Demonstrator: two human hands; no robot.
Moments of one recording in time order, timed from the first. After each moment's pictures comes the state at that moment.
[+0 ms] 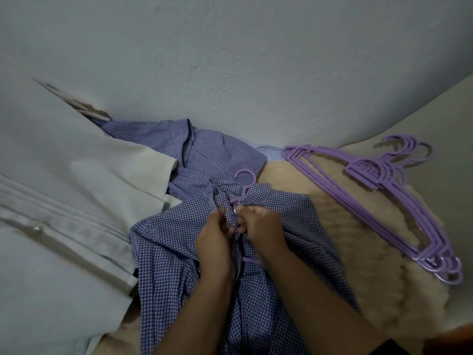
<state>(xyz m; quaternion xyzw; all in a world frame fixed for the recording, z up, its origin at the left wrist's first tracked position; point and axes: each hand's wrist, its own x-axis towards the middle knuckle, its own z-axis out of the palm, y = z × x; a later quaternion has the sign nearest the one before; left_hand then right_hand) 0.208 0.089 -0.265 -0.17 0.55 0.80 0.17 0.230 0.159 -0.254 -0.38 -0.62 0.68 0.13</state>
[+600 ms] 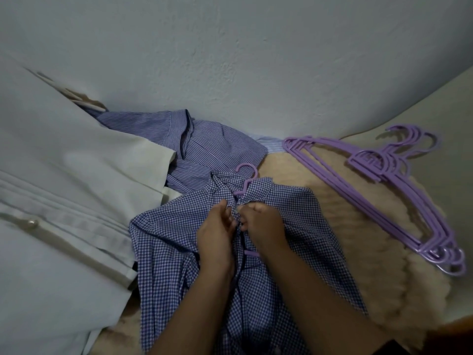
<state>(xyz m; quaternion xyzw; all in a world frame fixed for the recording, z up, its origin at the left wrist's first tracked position) 0.209 0.087 -0.263 -0.13 0.54 0.81 0.20 0.231 0.158 -0.270 -0.38 -0.66 0.63 0.15</state>
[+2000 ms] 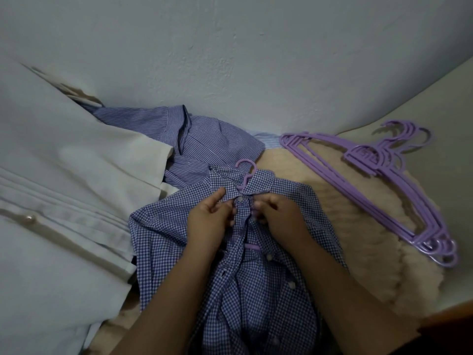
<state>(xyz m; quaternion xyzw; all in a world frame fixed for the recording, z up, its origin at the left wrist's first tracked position) 0.186 0.071 -0.270 0.03 0.68 0.70 0.23 0.259 0.194 -0.270 -0.29 -0.78 0.54 0.15</state>
